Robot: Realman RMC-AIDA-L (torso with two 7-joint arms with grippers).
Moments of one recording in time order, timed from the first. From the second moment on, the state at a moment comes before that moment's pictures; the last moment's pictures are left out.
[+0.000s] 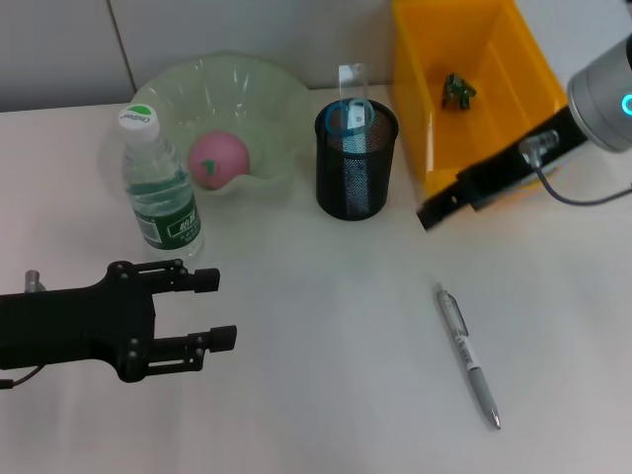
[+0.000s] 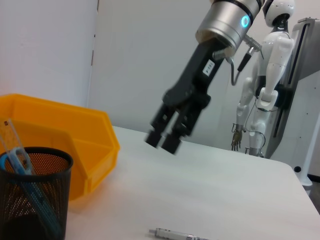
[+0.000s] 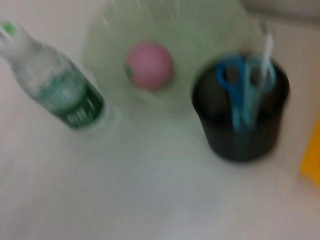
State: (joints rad) left arm -0.54 -2.07 0.58 0.62 2.14 1.80 -1.19; right arm 0.69 2.07 -1.15 -1.48 -2.56 -1.76 2.89
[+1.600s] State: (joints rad) left arm -0.58 -2.06 0.60 0.66 2.14 1.85 -1.18; right arm 0.95 2.09 -1.14 -0.84 -2.78 -1.62 2.96
